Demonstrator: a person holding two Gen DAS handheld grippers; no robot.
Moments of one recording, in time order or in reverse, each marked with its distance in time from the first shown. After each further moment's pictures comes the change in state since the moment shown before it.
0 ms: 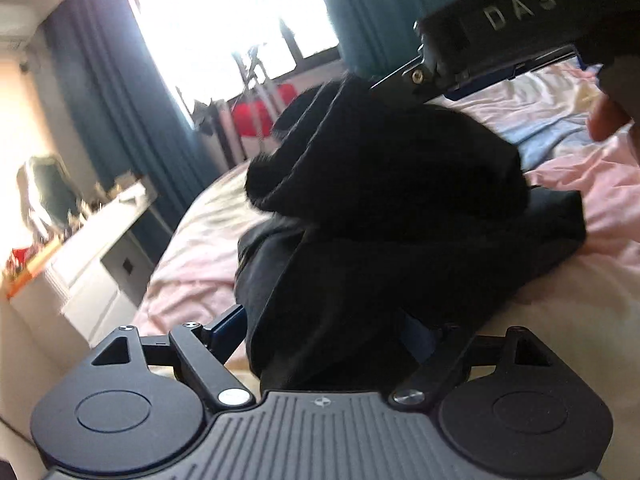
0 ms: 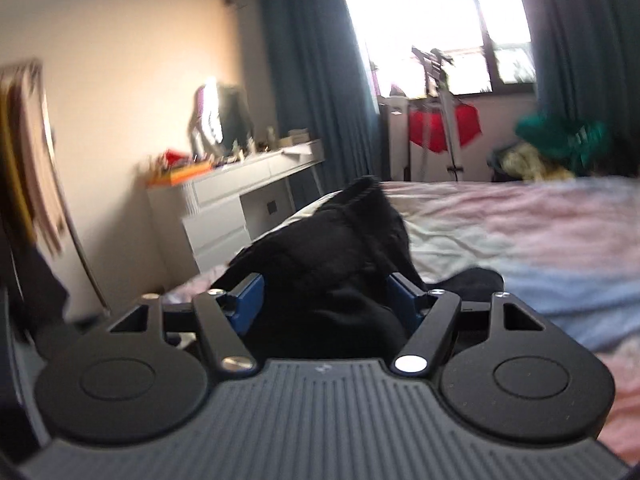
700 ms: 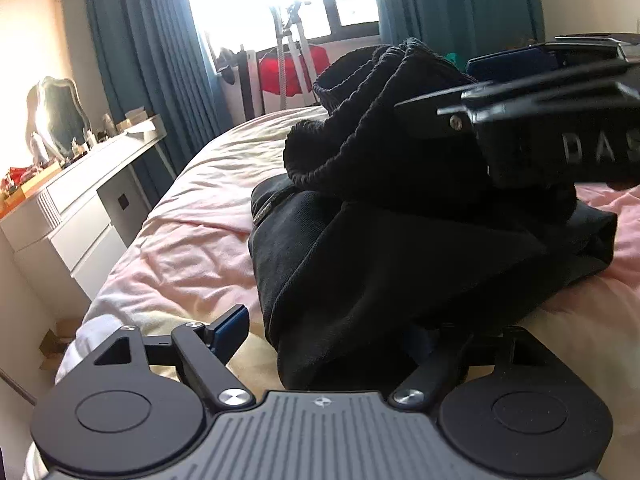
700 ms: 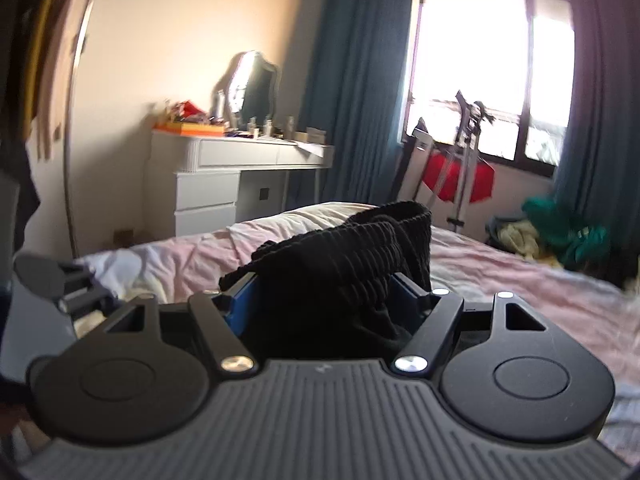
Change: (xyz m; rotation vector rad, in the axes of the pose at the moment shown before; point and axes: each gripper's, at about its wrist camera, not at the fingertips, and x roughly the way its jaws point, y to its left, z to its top) left arm 0.021 0.037 -0.011 -0.179 0.080 -0.026; right arm 0.021 0.050 -0.011 -0.313 -0.033 -0.051
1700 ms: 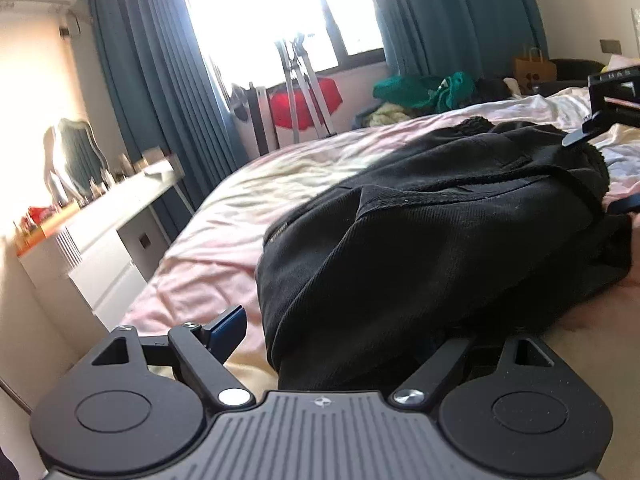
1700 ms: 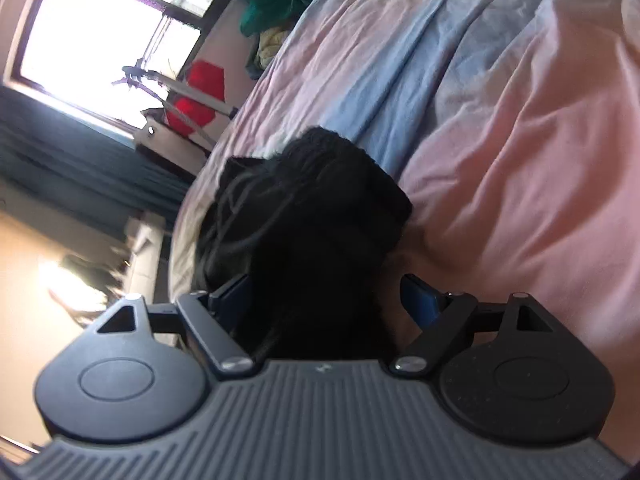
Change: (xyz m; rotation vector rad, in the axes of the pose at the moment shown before) left arm -0.003 -0.012 -0.002 0.072 -0.134 0.097; right arm -0.026 -0.182 -0.118 1.384 0.202 -0.303
